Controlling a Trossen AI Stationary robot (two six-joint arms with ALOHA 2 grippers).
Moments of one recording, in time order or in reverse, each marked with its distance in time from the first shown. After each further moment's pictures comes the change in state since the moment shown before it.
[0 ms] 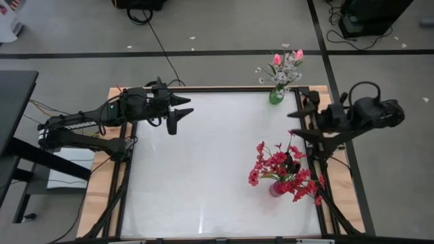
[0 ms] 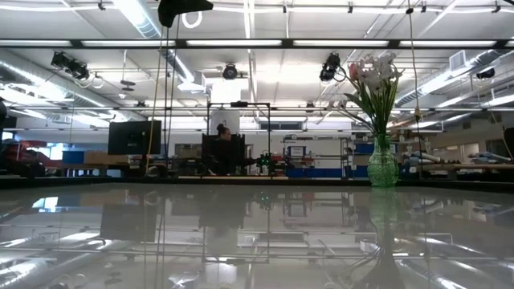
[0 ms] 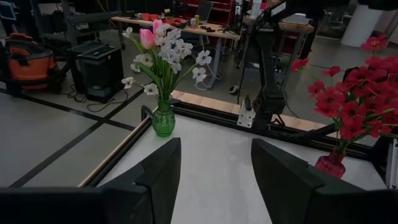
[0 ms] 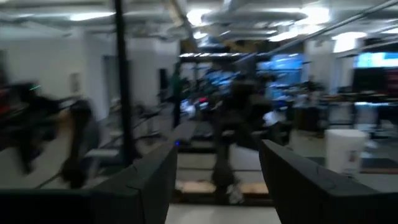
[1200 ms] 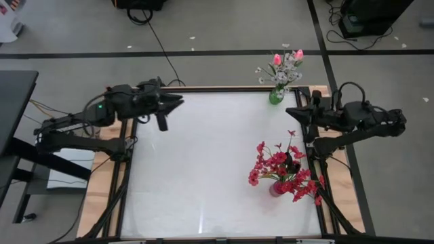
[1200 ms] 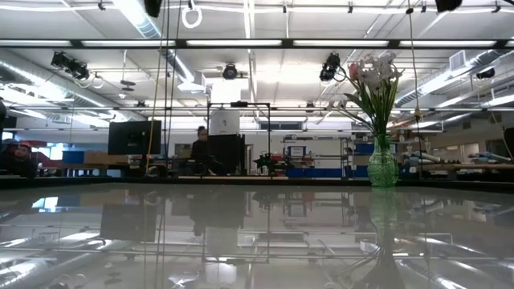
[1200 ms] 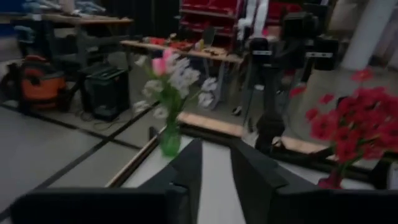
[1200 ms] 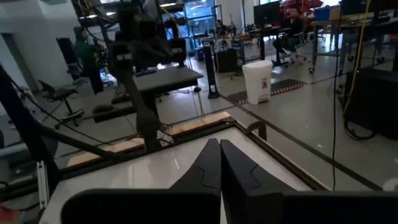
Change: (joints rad) left arm 0.024 -0.082 0.000 0.009 -0.003 -0.001; right arm -0.164 -0.121 -0.115 -0.254 0.236 0.247
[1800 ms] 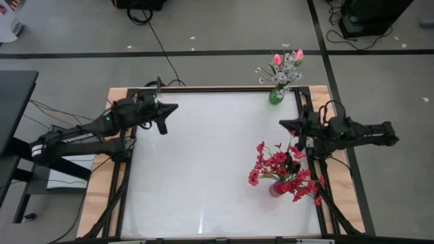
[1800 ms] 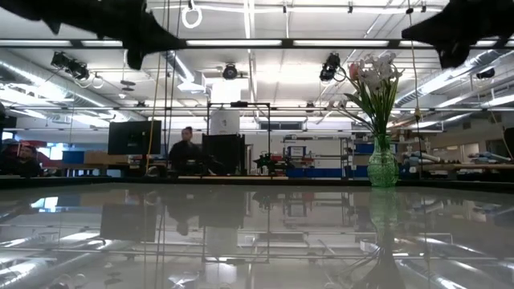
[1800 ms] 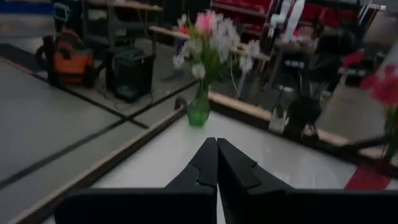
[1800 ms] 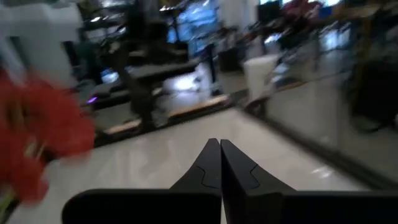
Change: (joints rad) left arm 0.127 -0.206 -0.417 0.202 0.020 -0.078; right arm -0.082 -0.309 -0.476 0.201 -0.076 -0.017
